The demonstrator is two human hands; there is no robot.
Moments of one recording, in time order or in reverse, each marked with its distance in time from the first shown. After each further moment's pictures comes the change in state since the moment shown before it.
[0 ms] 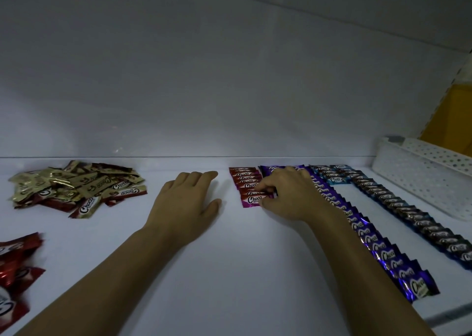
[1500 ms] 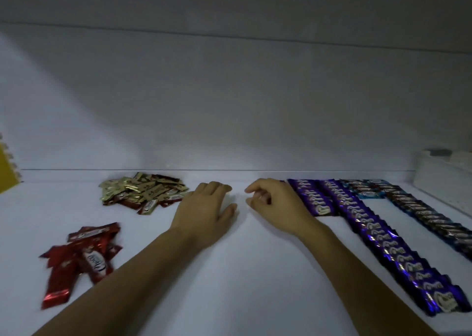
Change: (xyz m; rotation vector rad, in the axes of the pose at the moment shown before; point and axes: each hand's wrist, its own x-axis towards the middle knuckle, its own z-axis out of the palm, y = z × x) left_hand -0.027 -0.003 -0.031 0.101 0.090 -0.007; right_hand -0.007 -0.062 0.000 0.608 0.093 -0.093
